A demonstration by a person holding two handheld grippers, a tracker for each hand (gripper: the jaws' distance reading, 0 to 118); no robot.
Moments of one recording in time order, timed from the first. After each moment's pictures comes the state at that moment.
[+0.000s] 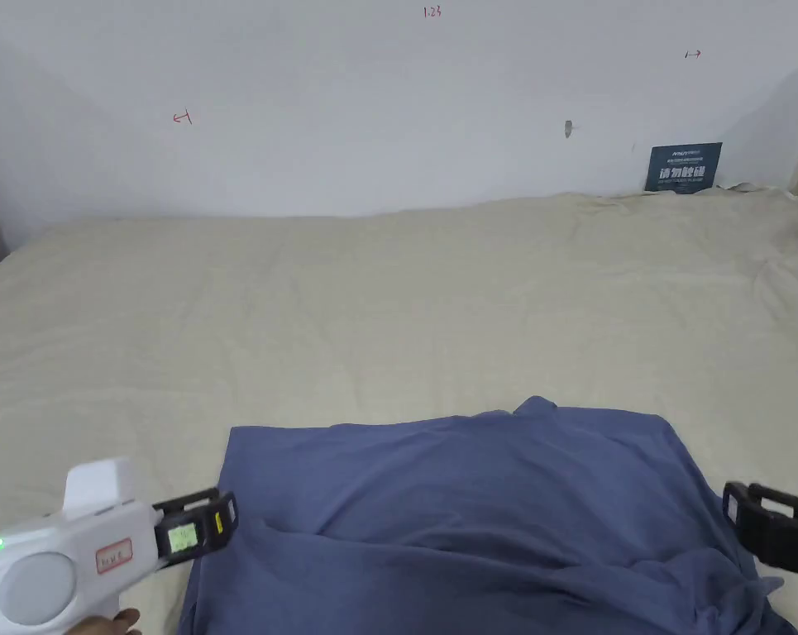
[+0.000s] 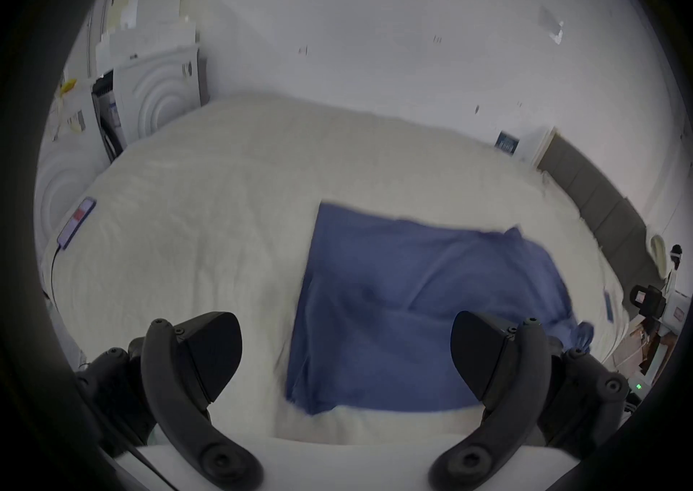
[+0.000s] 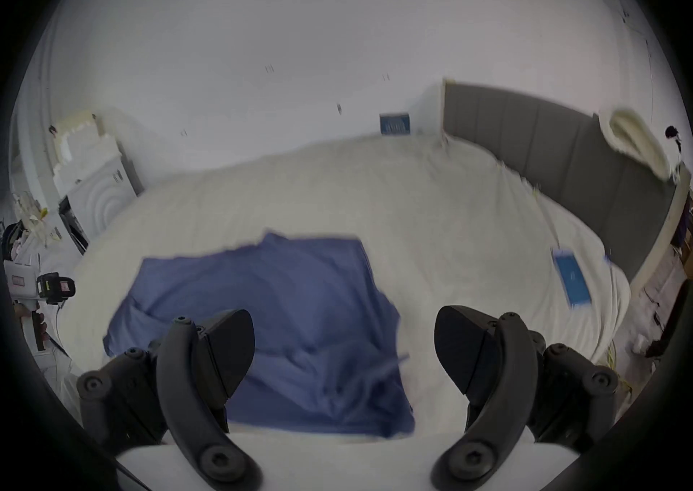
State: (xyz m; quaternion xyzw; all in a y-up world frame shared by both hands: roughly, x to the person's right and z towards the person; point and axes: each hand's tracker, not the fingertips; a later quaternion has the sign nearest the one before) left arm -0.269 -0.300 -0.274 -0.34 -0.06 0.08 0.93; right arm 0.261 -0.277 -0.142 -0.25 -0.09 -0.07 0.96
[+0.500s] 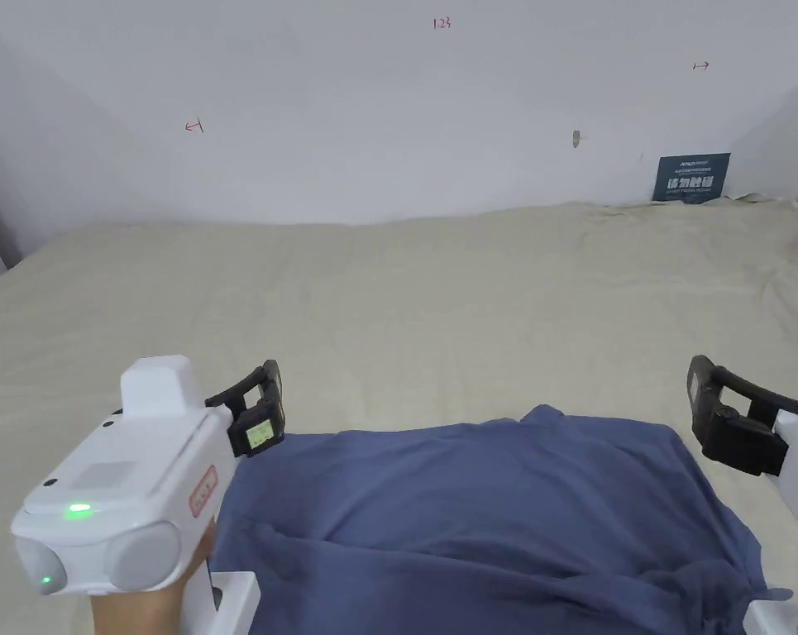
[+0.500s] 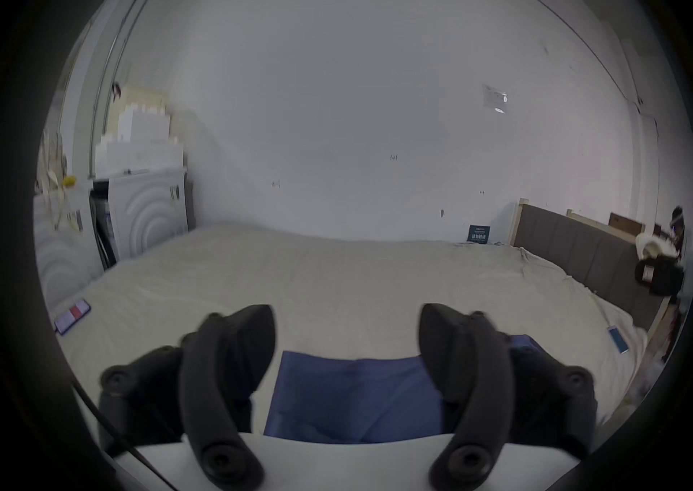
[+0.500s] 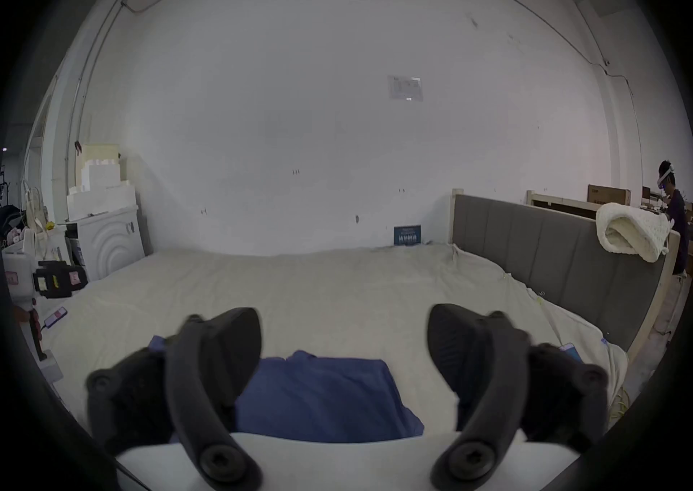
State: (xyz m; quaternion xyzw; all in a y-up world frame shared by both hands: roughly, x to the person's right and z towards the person) left arm -0.200 -0.255 -0.269 -0.09 -0.06 0.02 0.99; right arm 0.207 -0.232 -0.156 -0.07 -0.10 -0.02 0.99
